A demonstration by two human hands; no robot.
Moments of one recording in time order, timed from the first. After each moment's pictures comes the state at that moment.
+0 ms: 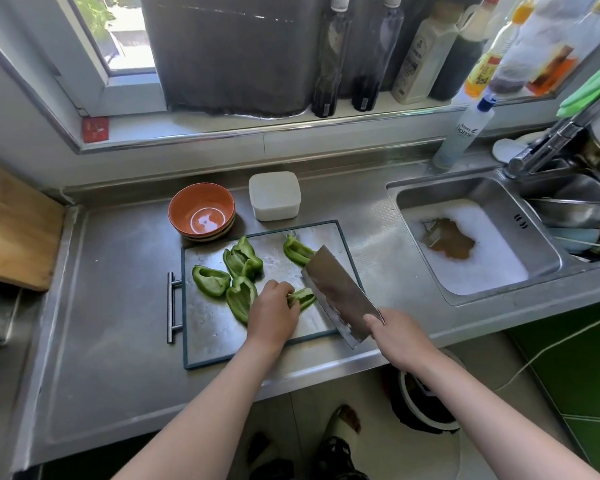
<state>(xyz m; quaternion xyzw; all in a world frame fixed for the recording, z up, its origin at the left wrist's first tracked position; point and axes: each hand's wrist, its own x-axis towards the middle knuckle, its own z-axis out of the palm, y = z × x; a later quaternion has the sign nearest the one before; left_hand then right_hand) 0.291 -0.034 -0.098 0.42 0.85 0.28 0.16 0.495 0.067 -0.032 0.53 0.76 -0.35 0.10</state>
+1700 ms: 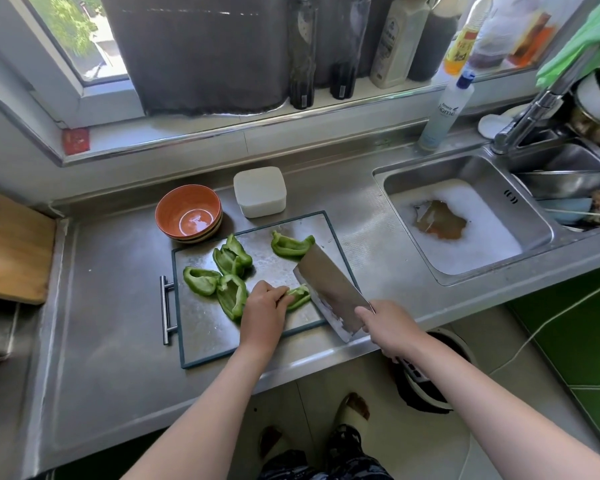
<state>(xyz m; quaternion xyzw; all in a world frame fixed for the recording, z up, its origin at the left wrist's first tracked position) 0.300 -0.045 -0.105 0.42 0.83 0.34 0.15 0.505 0.068 -0.042 0.55 0.70 -0.45 0.10</state>
